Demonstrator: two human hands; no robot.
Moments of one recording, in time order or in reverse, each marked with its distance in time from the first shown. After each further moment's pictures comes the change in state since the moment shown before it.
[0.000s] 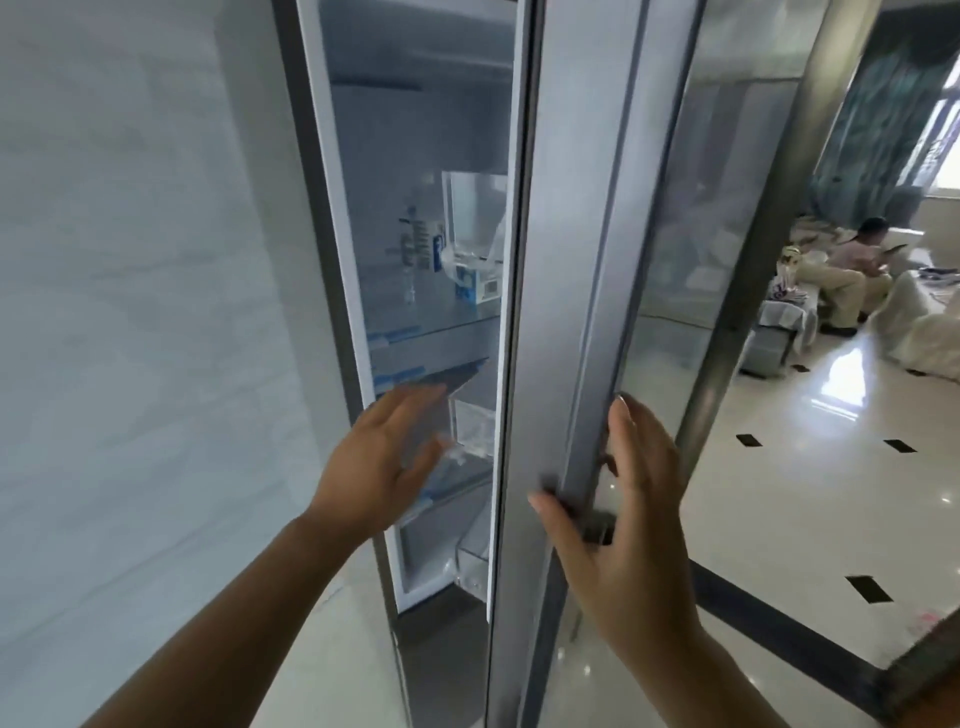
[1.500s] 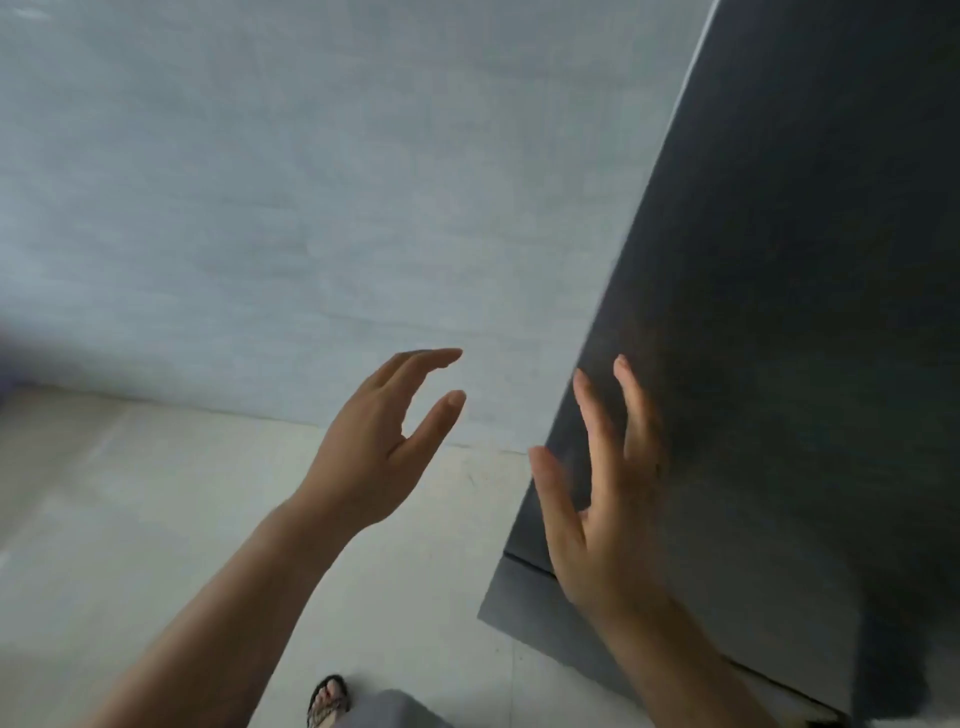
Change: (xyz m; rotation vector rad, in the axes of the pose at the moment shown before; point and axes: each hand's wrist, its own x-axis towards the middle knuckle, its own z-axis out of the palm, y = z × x) left_hand -0.083 -0.025 0.020 0.126 0.497 -0.804; right_hand 0.004 0.047 0.178 0.596 -0.630 -0.172
